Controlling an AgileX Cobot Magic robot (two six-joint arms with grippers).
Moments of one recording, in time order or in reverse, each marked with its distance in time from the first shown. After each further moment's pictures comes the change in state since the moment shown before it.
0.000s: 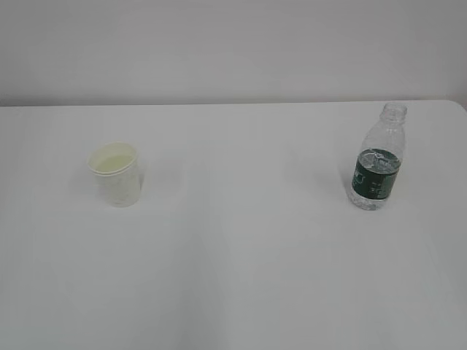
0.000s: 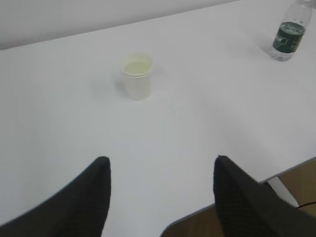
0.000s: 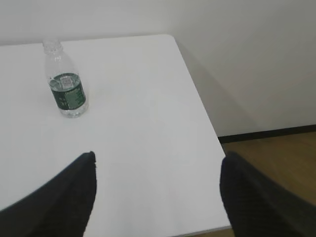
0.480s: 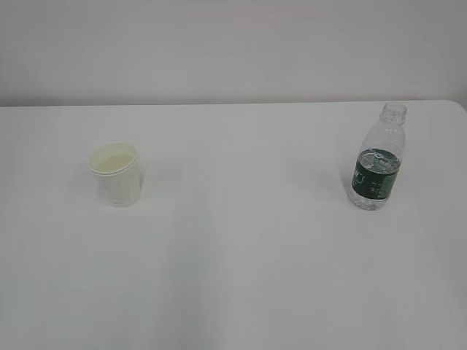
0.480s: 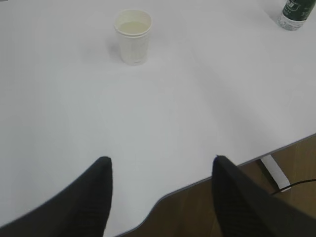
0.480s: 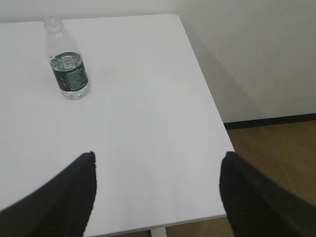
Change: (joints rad) left arm 0.000 -0.042 0.119 -0.008 0.012 -0.029; right arm 0.000 -0.002 0.043 0.020 0.029 -0.014
